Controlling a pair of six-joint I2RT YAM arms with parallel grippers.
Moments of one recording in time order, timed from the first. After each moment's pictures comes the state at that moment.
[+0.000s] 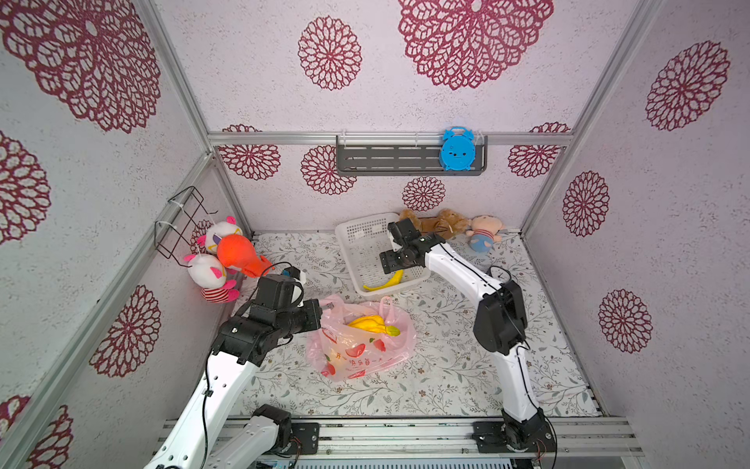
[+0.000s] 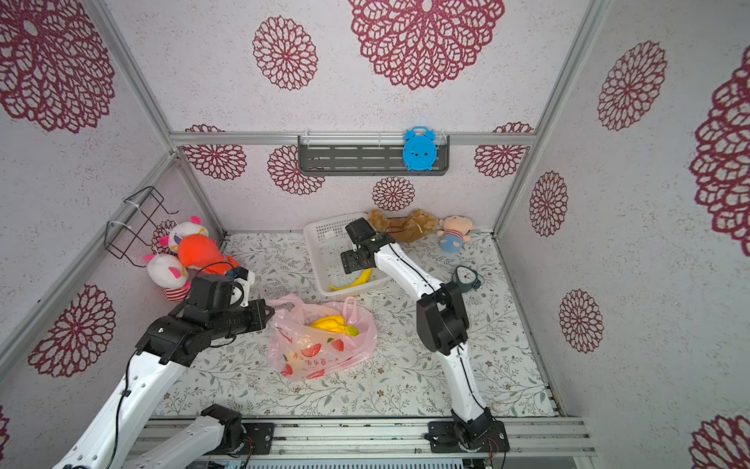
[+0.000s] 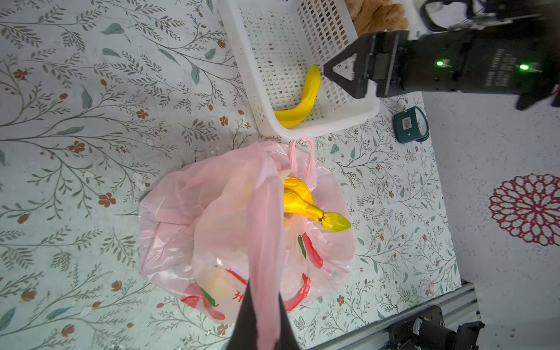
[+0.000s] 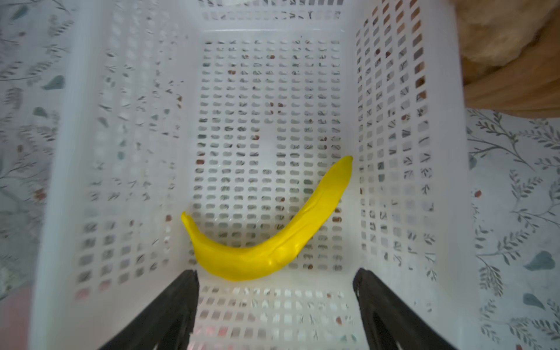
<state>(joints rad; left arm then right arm) -0.32 0.94 1.07 -0.94 0.15 -0.47 0.61 2.27 2.14 -0.85 0.11 0.24</state>
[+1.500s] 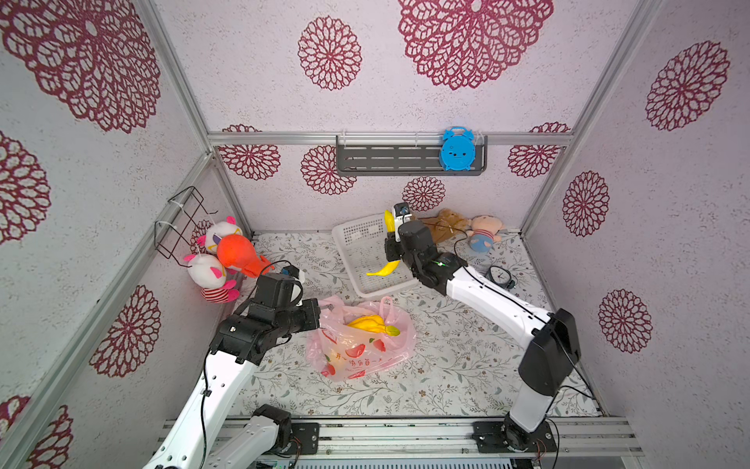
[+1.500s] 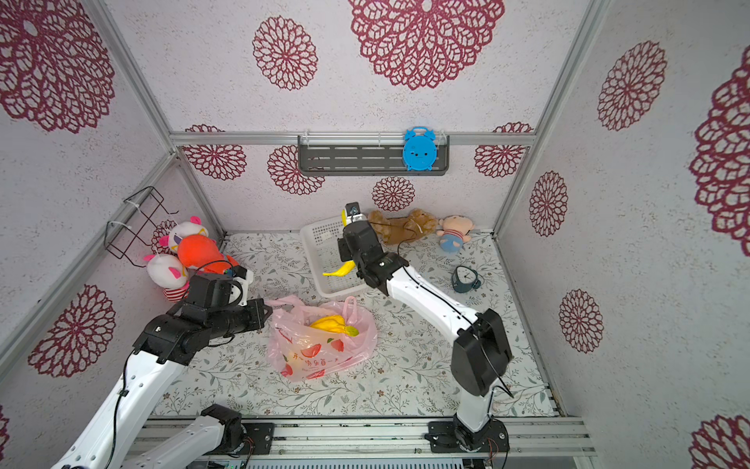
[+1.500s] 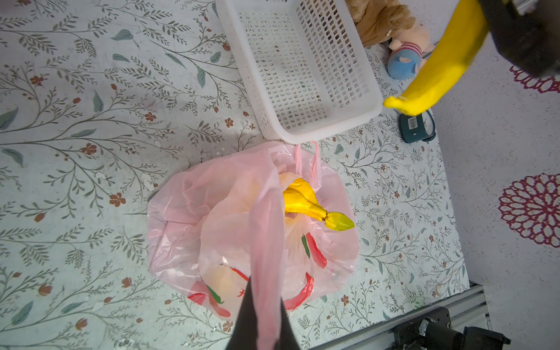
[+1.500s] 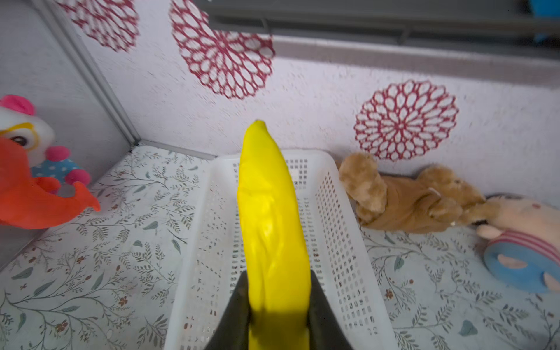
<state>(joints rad) -0.32 0.95 1.11 -0.98 0.13 -0.45 0.80 1.71 1.55 -0.15 0.42 0.15</state>
